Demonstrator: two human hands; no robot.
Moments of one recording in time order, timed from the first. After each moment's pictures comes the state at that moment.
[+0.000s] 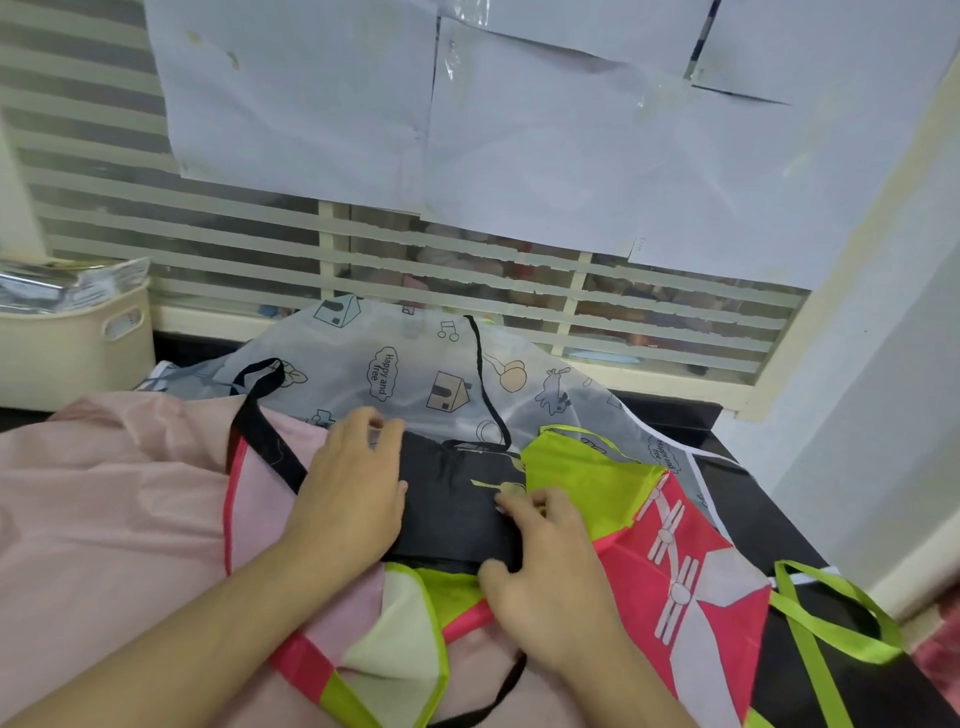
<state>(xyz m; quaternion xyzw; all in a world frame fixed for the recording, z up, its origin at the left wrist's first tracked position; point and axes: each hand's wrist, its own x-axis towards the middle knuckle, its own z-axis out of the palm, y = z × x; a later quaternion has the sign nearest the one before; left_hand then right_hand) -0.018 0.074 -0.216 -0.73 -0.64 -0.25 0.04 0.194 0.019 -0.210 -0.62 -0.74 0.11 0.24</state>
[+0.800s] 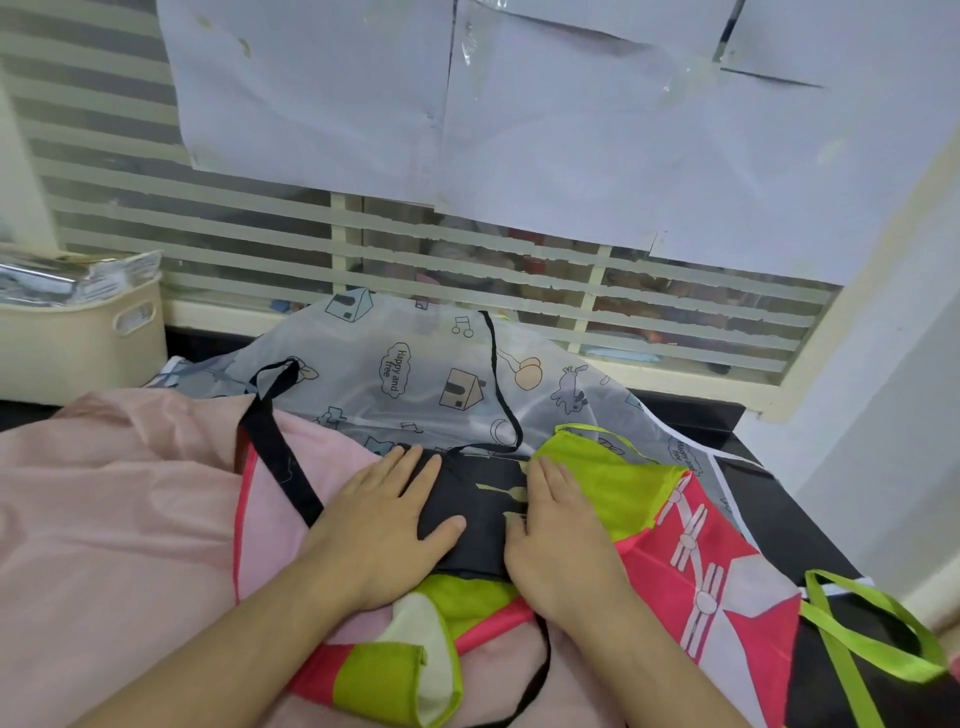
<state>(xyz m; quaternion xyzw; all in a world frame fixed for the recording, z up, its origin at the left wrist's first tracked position) -0.012 0.075 -0.243 -0.77 -0.63 -0.09 -0.06 0.193 0.068 -0.222 -0.63 -0.76 0.04 0.14</state>
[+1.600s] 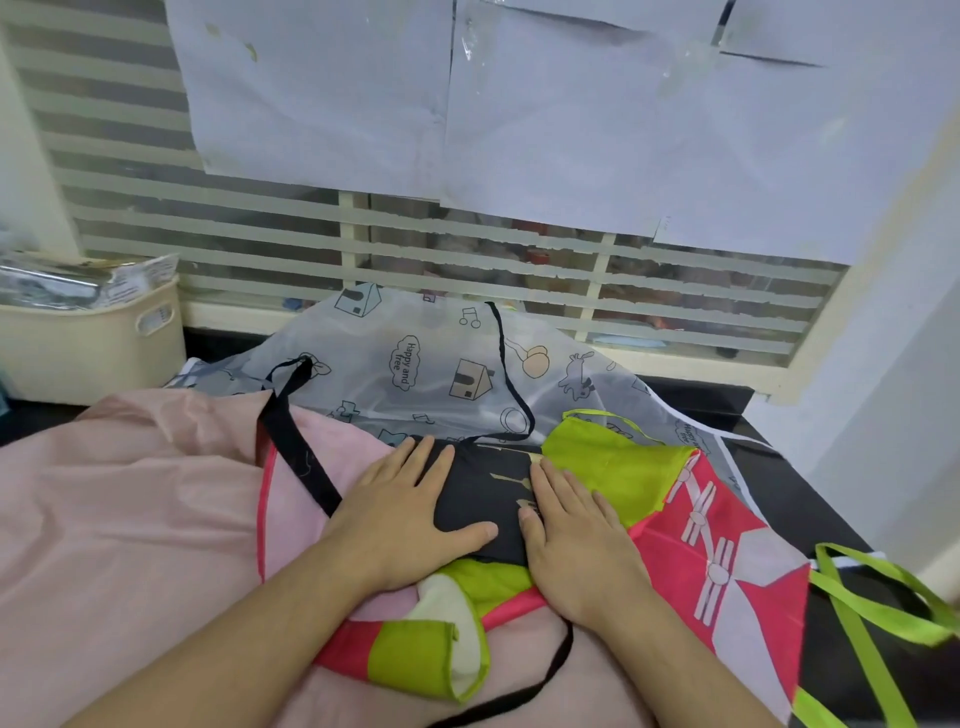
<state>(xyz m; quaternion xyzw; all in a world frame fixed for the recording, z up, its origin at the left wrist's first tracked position) -0.012 0.073 -0.240 -0.77 -0.63 -0.06 -0.09 0.207 0.060 -0.247 -0.64 -0.76 0.05 0.08</state>
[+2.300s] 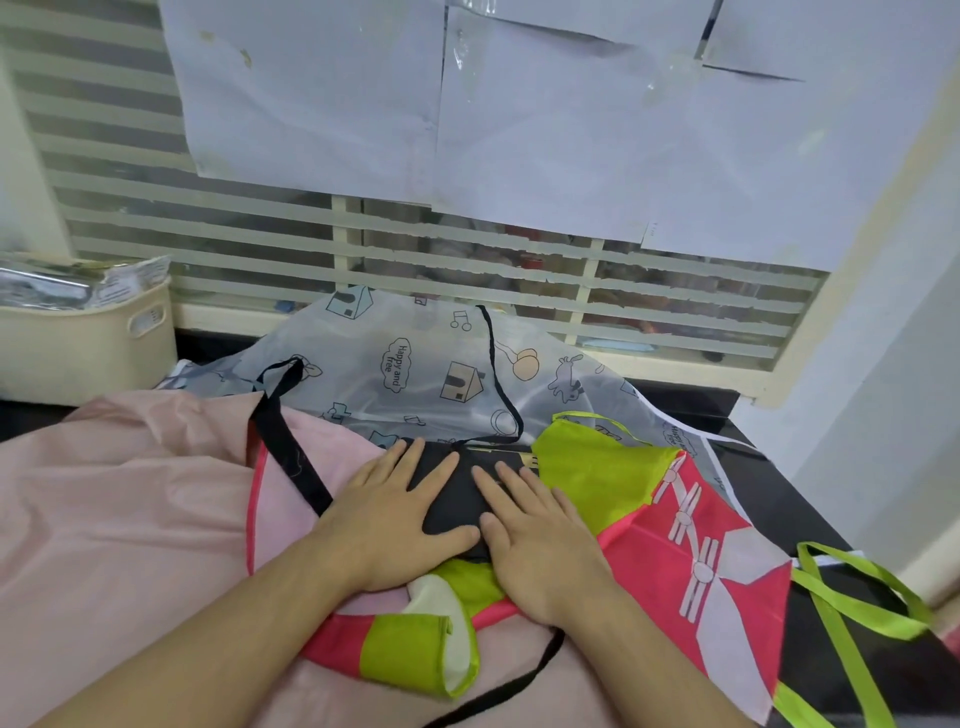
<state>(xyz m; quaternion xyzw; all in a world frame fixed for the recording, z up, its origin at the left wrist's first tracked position) -0.016 0.070 -0.237 -0.79 -0.61 -0.05 -0.08 0.188 0.056 -0.243 -0.59 -0.80 0.07 0.07</state>
